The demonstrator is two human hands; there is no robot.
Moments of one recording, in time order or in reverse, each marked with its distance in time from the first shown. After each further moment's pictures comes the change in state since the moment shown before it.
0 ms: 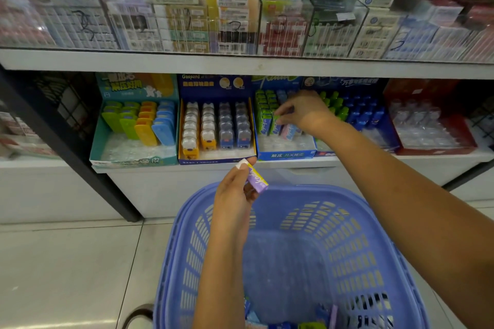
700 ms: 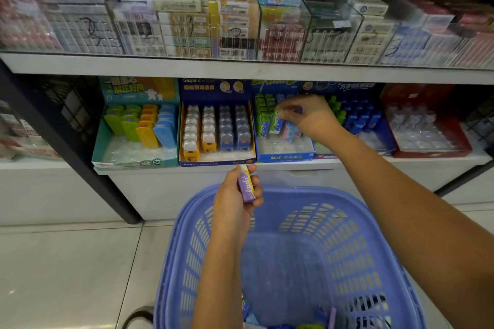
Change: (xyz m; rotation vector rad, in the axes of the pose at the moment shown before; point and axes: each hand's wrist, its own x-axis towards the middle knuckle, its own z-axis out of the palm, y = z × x) left_hand -0.002 0.012 0.004 -0.150 -0.009 -0.186; right_hand -0.007 0.020 0.009 0.328 0.168 -0.079
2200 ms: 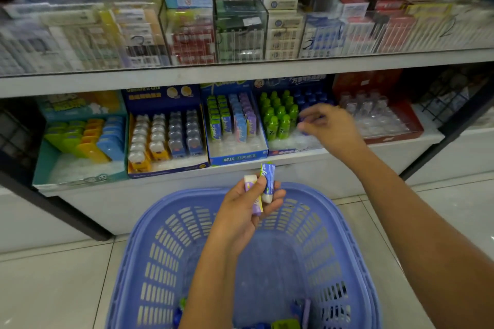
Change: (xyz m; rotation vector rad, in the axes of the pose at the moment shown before) left_hand -0.007 -0.064 0.055 0.147 -0.269 -0.084; right_hand -0.082 0.068 -0.082 0.118 0.194 0.206
